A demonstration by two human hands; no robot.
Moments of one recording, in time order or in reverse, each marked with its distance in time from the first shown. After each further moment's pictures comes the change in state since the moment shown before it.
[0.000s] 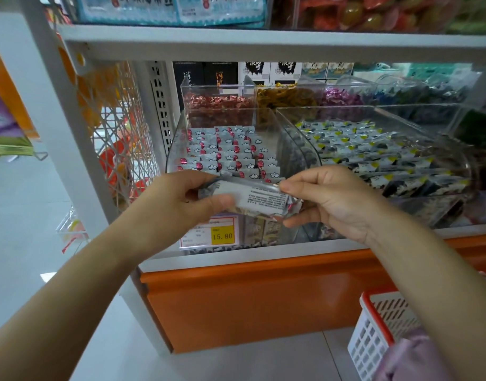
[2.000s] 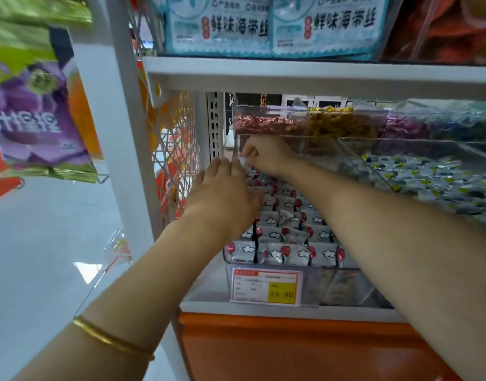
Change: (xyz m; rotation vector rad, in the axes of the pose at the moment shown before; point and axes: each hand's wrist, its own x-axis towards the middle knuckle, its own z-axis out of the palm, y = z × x) left_hand 0.075 -0.026 -0.020 0.819 0.035 -0.254; right_hand 0.229 -0.025 0.085 -1.099 0.026 -0.411
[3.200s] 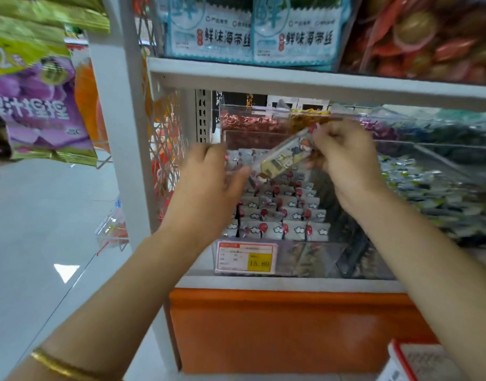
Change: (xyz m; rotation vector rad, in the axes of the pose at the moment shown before) left_hand -0.045 0.005 -0.004 -0.504 0.495 0.113; right_hand -0.145 -0.018 -0.077 0.800 0.539 0.206
